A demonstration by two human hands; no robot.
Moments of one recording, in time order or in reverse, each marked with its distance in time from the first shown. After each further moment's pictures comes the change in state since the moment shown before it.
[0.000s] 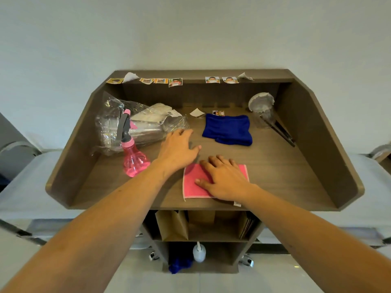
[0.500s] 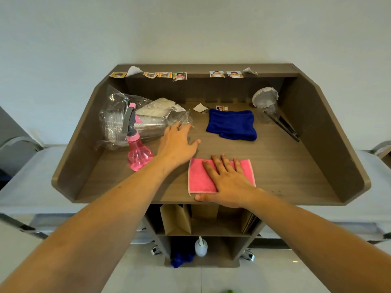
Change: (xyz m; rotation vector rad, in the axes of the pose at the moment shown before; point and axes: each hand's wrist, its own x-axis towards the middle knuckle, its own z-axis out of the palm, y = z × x) left_hand -0.009 -0.013 -0.004 -0.056 0.054 -0.025; right_hand -0.013 0.000 0.027 -0.055 -0.094 -0.020
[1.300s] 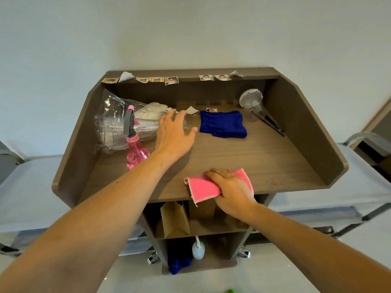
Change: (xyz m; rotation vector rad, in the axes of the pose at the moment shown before) left_hand -0.008 0.008 -0.026 -0.130 0.151 0.082; right_hand -0.060 -0.044 0.003 0.273 0.403 0.022
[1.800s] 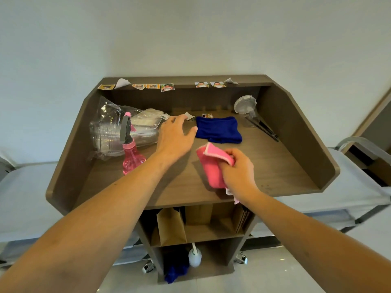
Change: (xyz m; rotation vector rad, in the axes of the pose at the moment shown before) left_hand 0.012 0.013 0.000 -0.095 -0.005 0.000; right_hand 0.032 -0.008 -0.040 0.719 0.367 0.490
